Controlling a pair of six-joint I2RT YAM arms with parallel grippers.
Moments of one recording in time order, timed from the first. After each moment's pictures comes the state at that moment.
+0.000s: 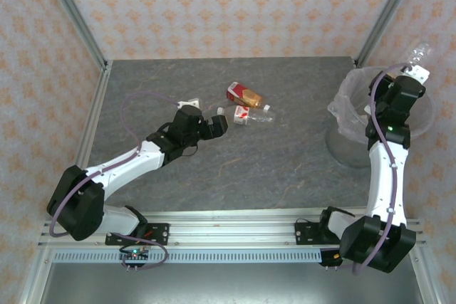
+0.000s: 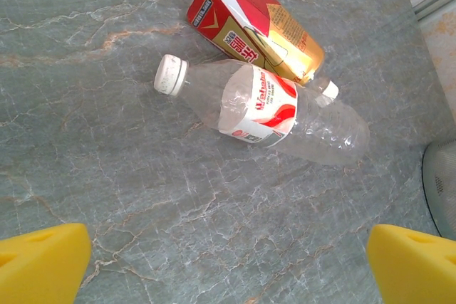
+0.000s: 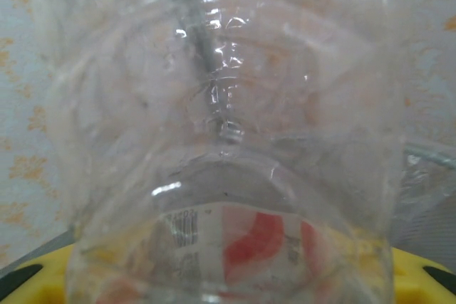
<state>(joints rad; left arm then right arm) -0.57 1.36 0.84 -0.11 -0.09 -0.72 -0.36 1.09 1.08 -0.22 0.09 0.25</state>
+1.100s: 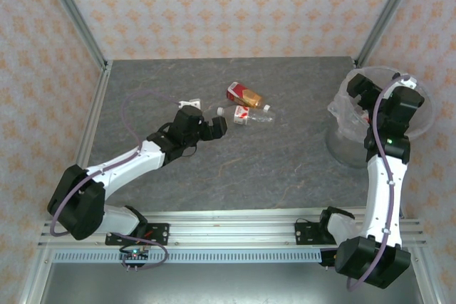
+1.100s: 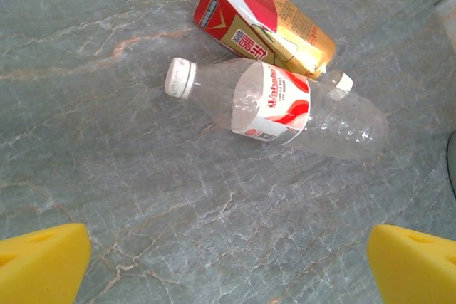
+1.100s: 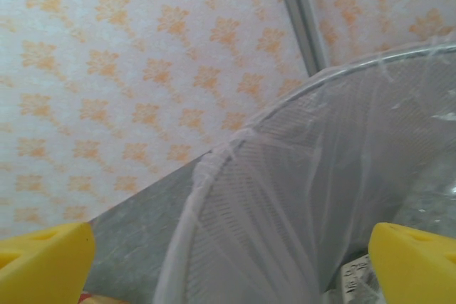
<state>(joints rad) -0.57 1.37 0.86 -0.13 -0.10 -0.63 -0.35 0.96 1.03 -0.33 -0.21 0.40</state>
